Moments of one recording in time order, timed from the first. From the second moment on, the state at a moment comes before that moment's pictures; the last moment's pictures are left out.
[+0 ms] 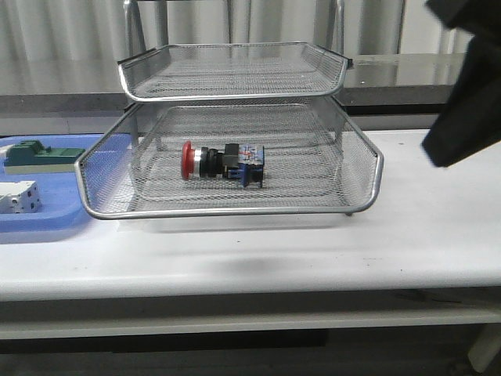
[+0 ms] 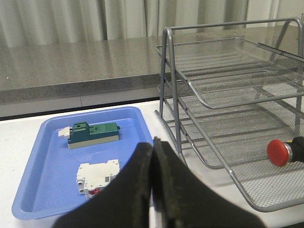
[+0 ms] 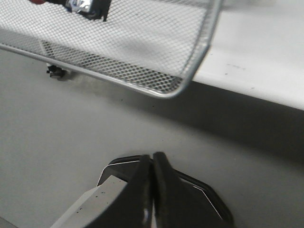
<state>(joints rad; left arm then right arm) -0.03 0.29 -0.29 -0.59 0.21 0.61 0.40 1.20 -0.80 0.38 0.68 -0.12</state>
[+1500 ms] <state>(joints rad) -0.03 0.29 -0.29 -0.59 0.21 0.61 0.68 1.83 -1.17 0.33 0.53 -0.12</state>
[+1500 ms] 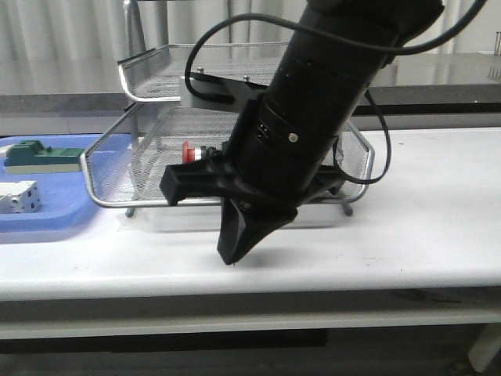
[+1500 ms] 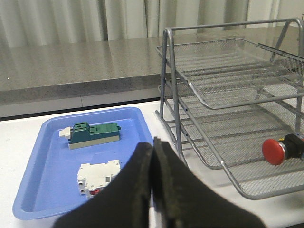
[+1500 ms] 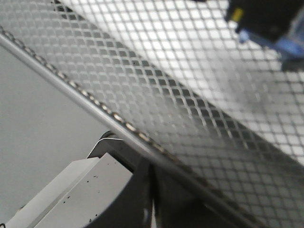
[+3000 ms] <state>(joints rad) -0.03 0.29 -0.29 -0.59 0.21 0.61 0.46 1.79 -1.29 0.20 0.61 -0.12</state>
